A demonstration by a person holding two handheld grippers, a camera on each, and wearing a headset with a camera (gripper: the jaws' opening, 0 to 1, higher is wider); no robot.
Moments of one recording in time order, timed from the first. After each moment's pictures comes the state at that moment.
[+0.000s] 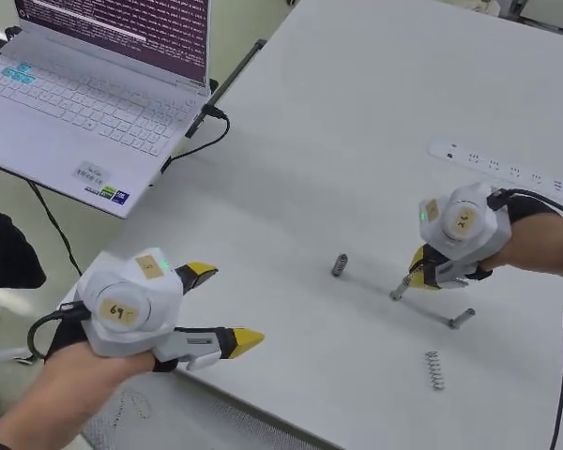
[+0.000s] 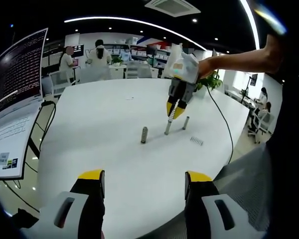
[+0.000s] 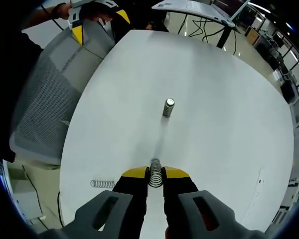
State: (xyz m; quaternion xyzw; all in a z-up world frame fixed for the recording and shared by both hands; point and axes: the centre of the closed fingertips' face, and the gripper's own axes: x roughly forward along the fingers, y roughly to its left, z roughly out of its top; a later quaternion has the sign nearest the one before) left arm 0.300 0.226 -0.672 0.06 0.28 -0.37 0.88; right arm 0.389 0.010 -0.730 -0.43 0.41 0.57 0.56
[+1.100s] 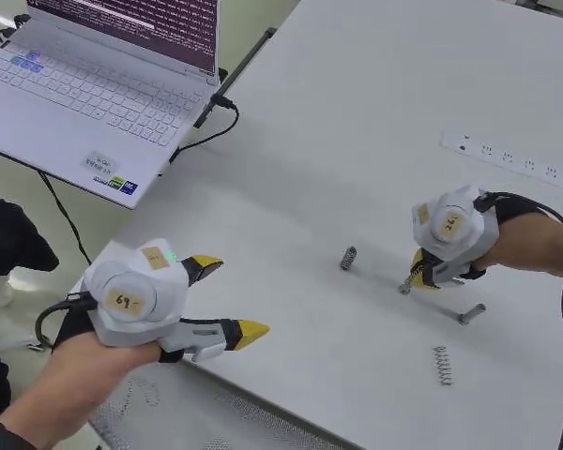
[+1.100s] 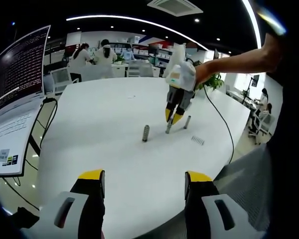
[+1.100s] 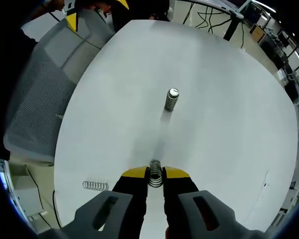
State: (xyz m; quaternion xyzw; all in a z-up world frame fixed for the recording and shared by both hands) left arm 0.300 0.231 -0.675 0.06 0.29 -0.36 0.88; right arm 0.391 0.013 -0.760 -0.44 0.43 0.57 0.54
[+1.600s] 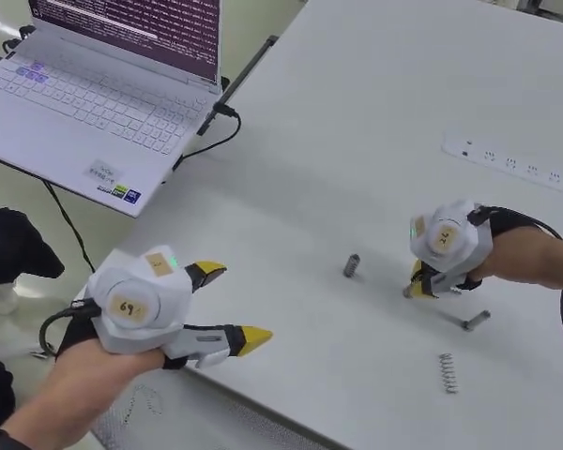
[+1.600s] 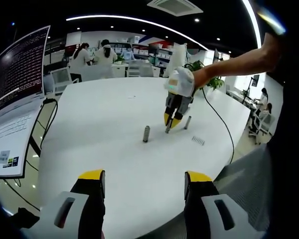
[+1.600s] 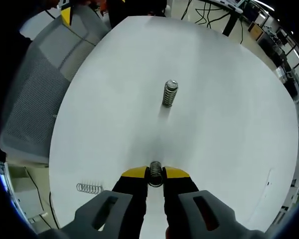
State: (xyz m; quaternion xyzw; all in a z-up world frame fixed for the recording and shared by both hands) left arm 0.303 0.231 -0.673 0.06 0.29 -0.36 0.88; right arm 0.395 0.011 -0.777 -0.44 0.43 0.56 0.55
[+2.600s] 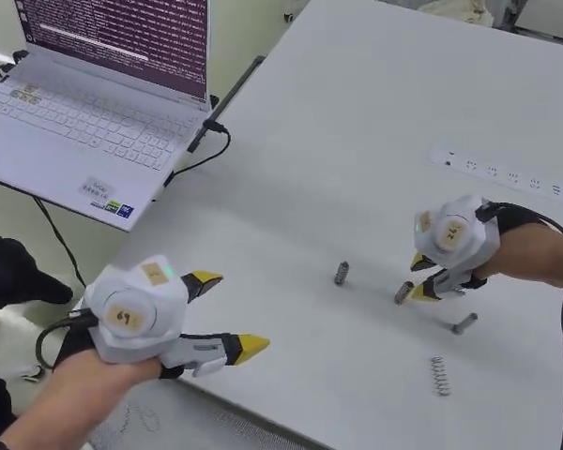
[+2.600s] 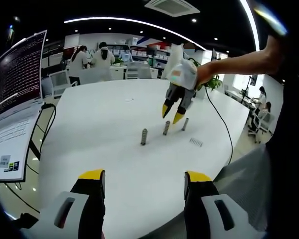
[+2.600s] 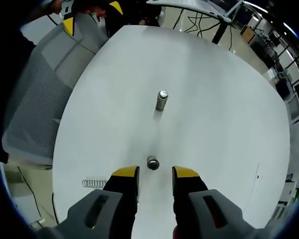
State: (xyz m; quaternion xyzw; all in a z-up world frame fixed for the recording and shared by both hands) left arm 0.300 0.225 -0.666 0.06 0.28 -0.37 0.88; right arm 0.397 0.003 -0.739 -0.44 0.41 0.55 0.58
